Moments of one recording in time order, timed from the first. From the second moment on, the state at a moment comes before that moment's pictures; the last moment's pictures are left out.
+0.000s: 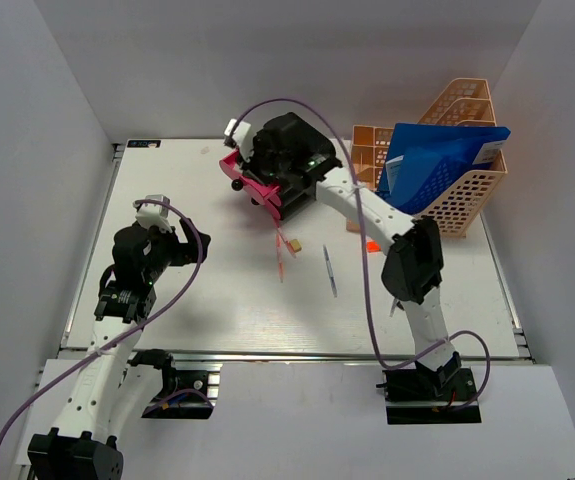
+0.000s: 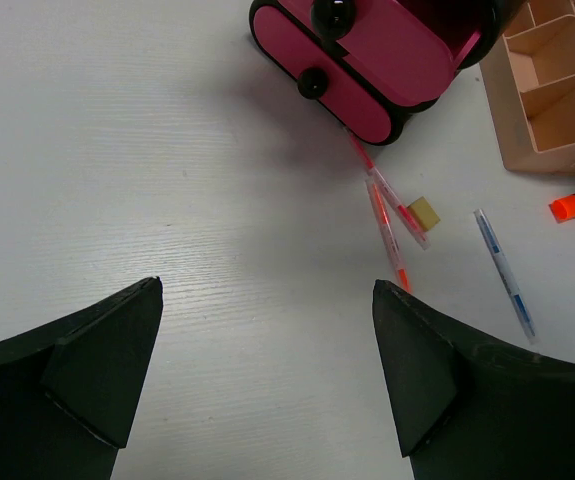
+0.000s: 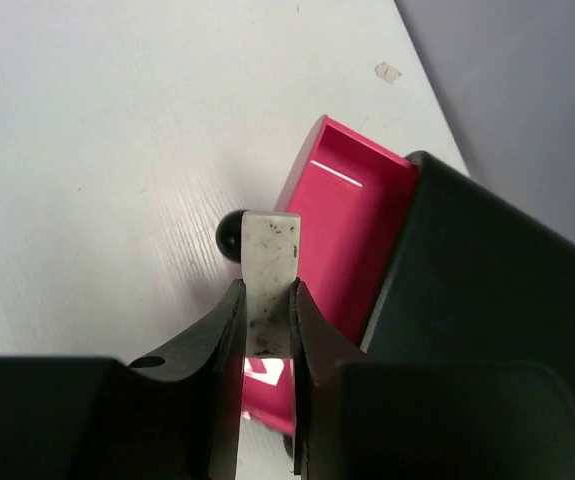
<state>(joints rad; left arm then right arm) -0.11 0.72 0.63 -0.25 0.18 -0.23 0.74 2.10 2.10 -0.45 -0.27 -0.47</state>
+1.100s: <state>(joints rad) -0.11 0.72 0.63 -0.25 0.19 -0.23 0.74 1.91 1.91 -0.37 -0.18 -0.42</state>
